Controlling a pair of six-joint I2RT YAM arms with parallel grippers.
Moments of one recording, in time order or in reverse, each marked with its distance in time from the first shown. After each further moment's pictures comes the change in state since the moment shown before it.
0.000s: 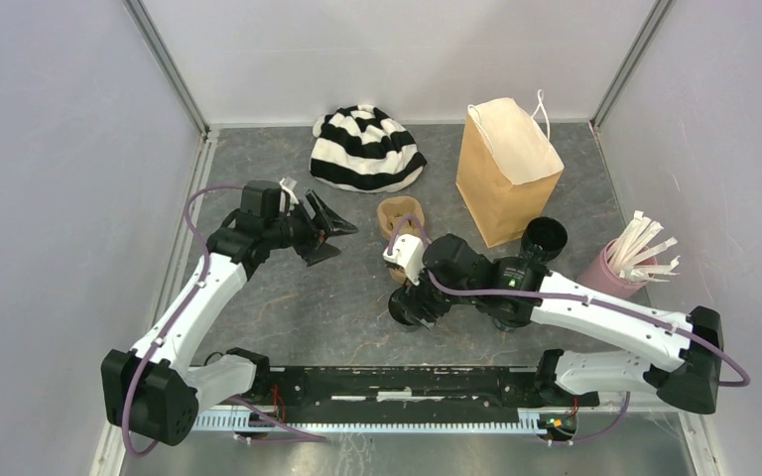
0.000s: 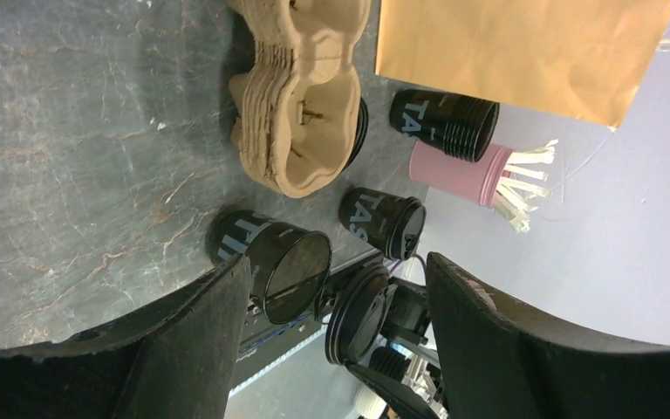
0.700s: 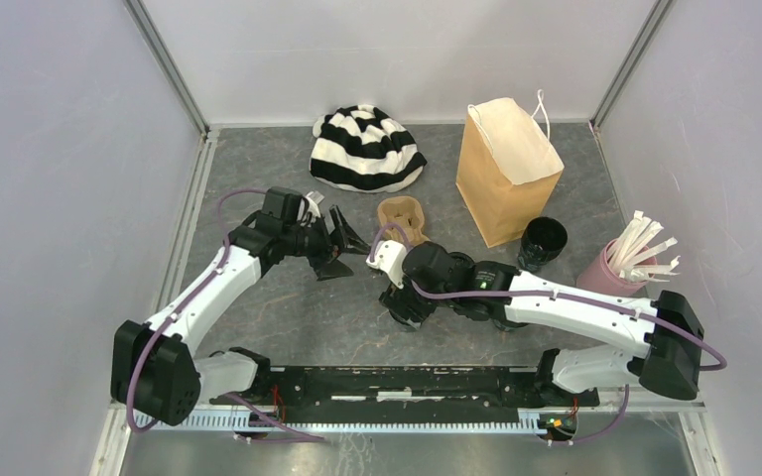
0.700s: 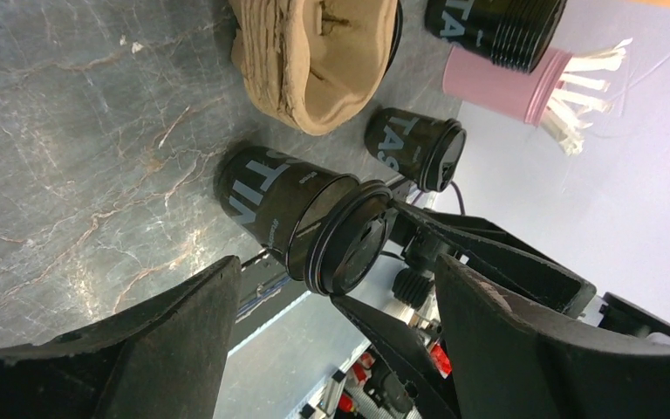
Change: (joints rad) left arm -0.063 0.089 -0.055 0.001 0.142 0.082; right arm 0.051 0.121 -0.044 0.138 0.108 -0.019
